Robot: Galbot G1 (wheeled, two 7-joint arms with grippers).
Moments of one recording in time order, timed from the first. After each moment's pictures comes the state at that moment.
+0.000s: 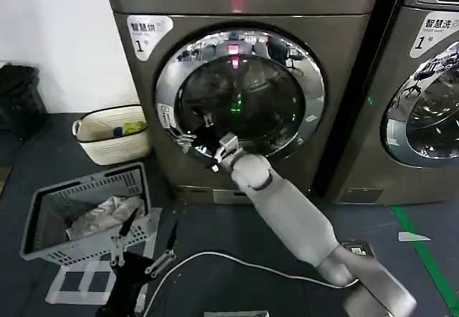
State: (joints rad) left arm 1.81 -1.50 -0.59 -2.27 0.18 -0.42 0.17; right arm -0.29 1.44 -0.23 1.20 0.36 -0.01 -0.17
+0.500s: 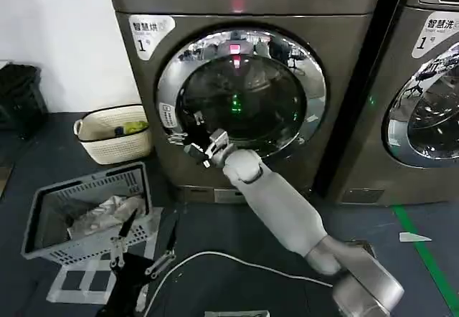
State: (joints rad) left arm 1.82 -1.51 -0.59 -2.27 0.18 -0.42 0.17; right arm -0.24 1.46 -0.24 1.12 0.36 0.03 -0.25
